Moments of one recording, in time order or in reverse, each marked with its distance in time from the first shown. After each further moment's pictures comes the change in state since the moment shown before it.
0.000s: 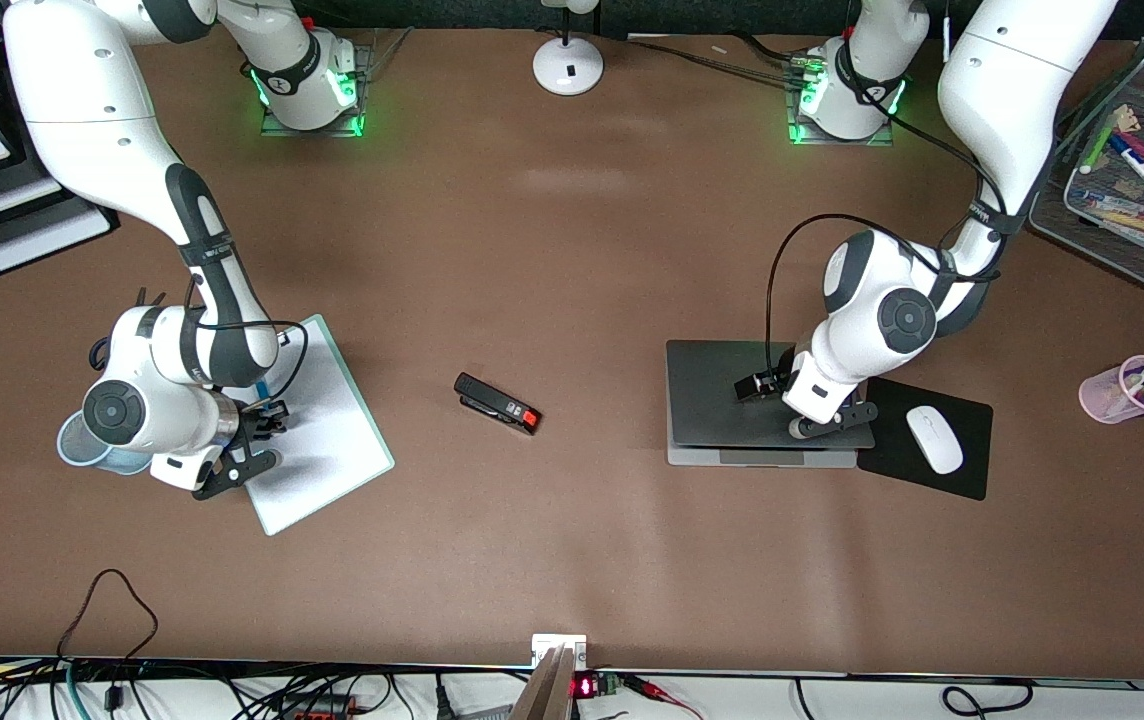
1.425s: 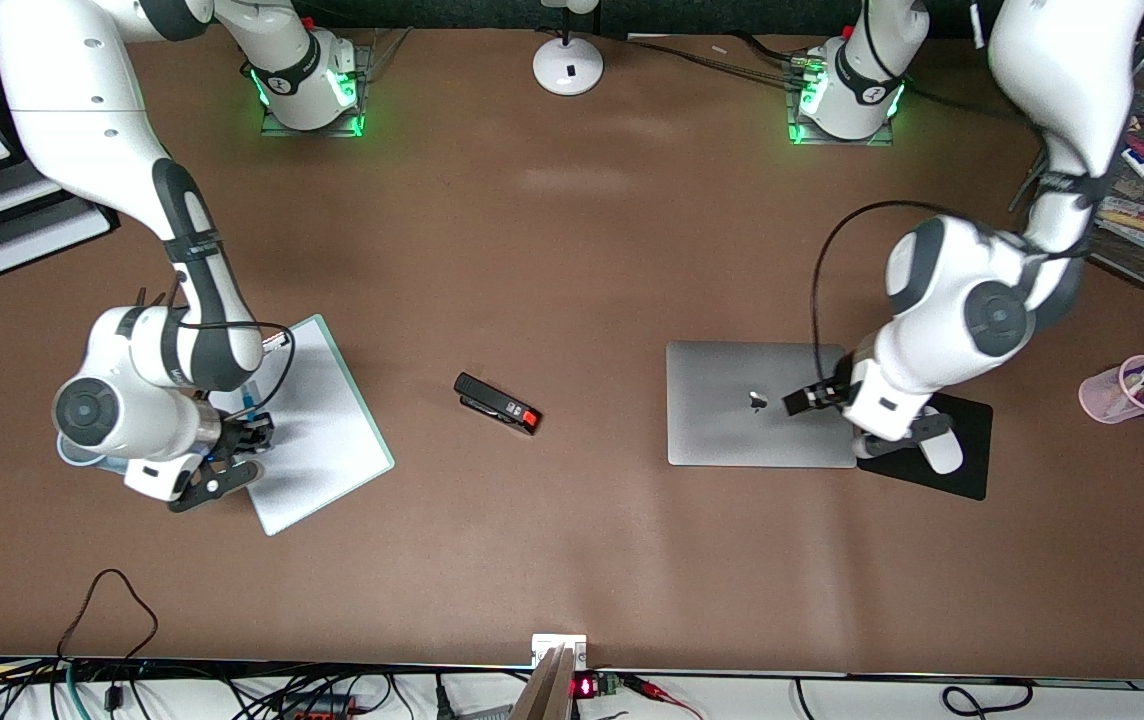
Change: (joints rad) left arm 0.054 -0.134 0.024 0.175 0.043 -0.295 0.001; right arm -0.020 -0.022 -0.009 0.059 0.001 0.007 -0.002
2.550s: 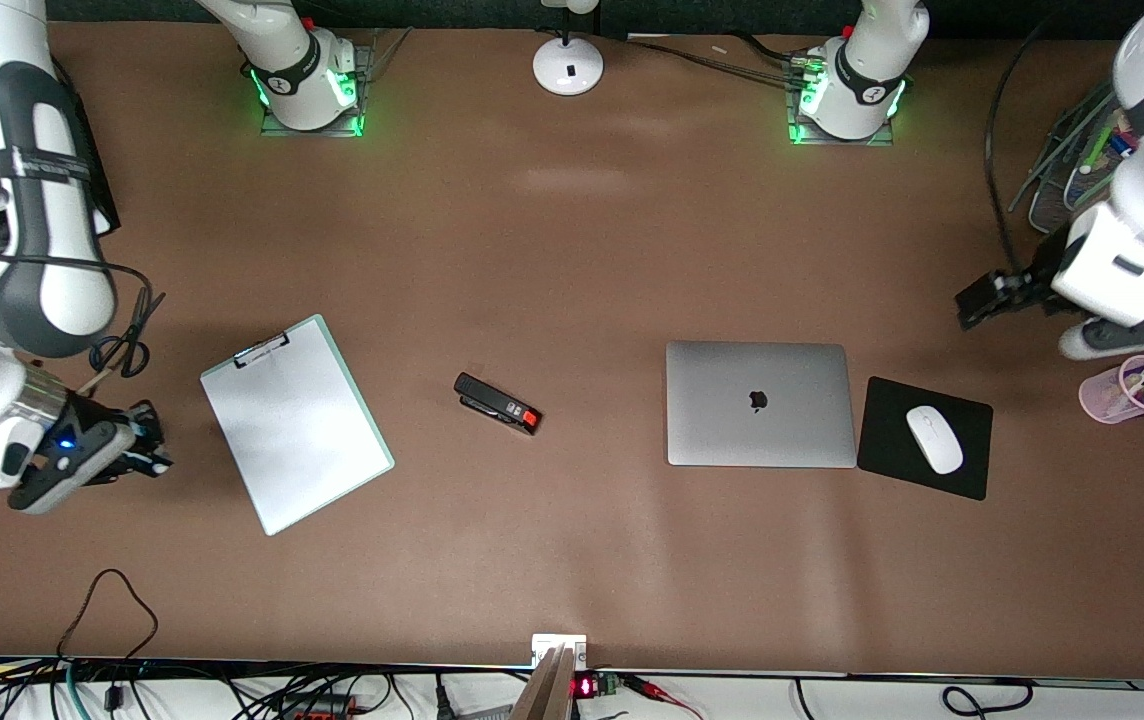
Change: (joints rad) left arm 0.112 -0.323 0.006 0.192 0.076 -0.504 0.249; right arm -0.108 -0.212 -0.001 0.009 0.204 -0.007 -0.621
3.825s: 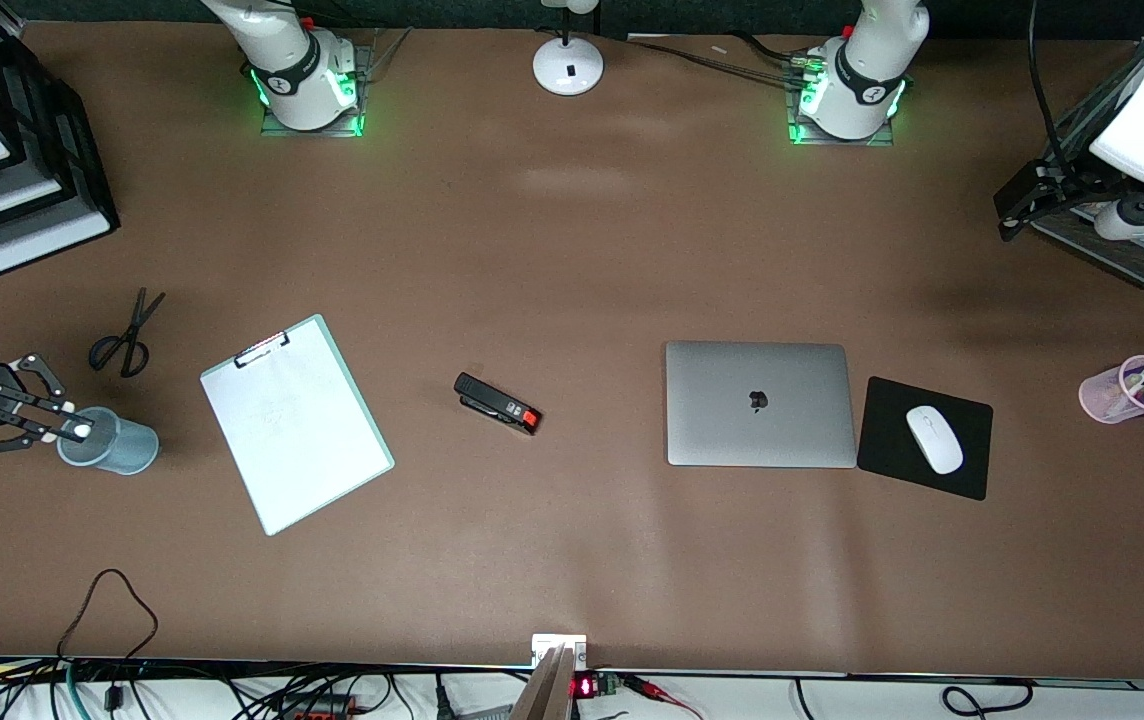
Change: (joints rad) left arm 0.026 -0.191 -0.004 -0.099 0.000 -0.062 0.150; right arm -0.290 -0.010 -0.002 -0.008 0.545 -0.295 -0.936
